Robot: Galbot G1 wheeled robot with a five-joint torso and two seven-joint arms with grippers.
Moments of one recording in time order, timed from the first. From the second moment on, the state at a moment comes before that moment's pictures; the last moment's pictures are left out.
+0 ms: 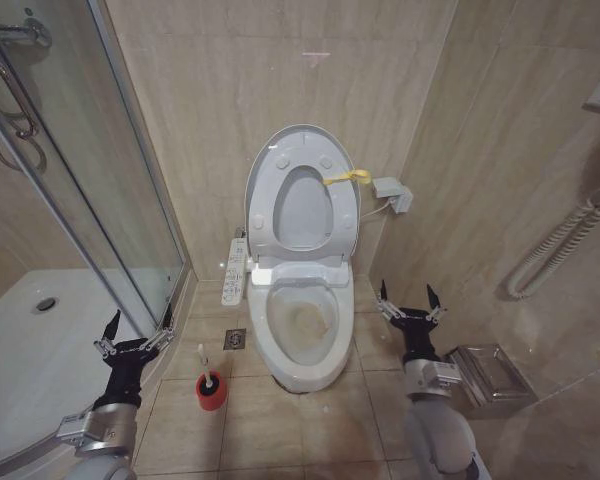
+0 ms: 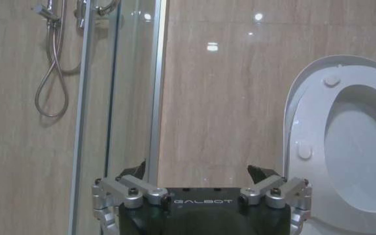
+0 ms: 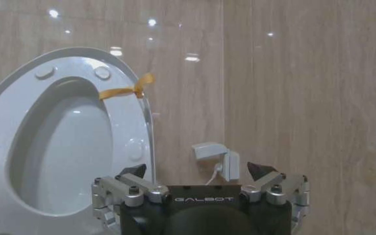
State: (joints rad) left arm 1.57 -1.32 -0.67 -2.16 -0.33 -0.13 -0.13; right arm -1.37 1.45 0.51 2.05 0.08 0.10 0.25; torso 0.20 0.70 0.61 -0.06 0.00
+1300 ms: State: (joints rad) left arm 1.57 -1.32 -0.67 -2.16 -0.33 -0.13 -0.13; right arm -1.38 1.46 0.48 2.04 0.06 0.10 0.16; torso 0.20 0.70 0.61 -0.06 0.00
